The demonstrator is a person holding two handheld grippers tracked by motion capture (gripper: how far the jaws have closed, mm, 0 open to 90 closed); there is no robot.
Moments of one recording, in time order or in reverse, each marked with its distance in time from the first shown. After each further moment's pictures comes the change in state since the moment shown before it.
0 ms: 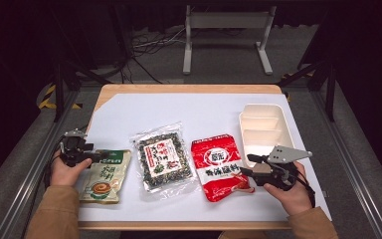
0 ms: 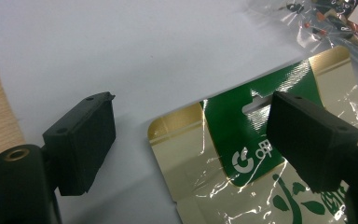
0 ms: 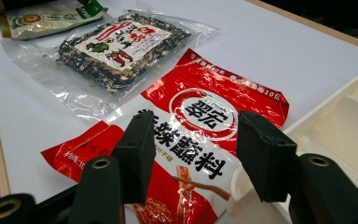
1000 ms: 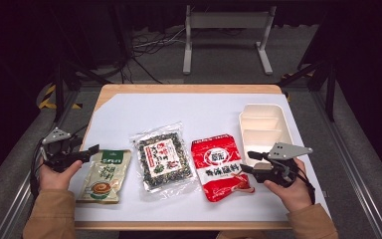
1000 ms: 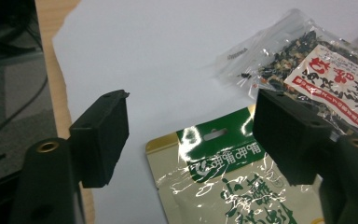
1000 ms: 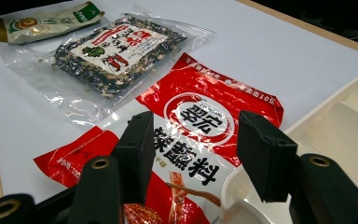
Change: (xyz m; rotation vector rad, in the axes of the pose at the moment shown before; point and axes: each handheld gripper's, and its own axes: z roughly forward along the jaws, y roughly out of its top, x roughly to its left) left arm -0.031 -0.005 -0.059 -0.215 0.117 0.005; right arm -0.006 0.004 0.002 -0.003 0.004 0.002
